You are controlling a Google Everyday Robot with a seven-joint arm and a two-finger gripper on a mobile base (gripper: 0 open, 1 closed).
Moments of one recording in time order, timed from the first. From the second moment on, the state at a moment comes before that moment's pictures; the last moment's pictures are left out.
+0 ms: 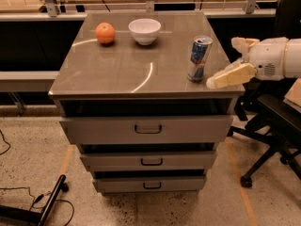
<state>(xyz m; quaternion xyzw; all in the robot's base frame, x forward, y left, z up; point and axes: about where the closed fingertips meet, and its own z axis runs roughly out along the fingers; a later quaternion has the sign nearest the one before) 0.592 -0.189 0.932 -0.42 0.71 0.22 0.52</state>
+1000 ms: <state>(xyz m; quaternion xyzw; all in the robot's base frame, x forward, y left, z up) 0.636 -0.187 0.914 -0.35 0.65 0.28 0.61</state>
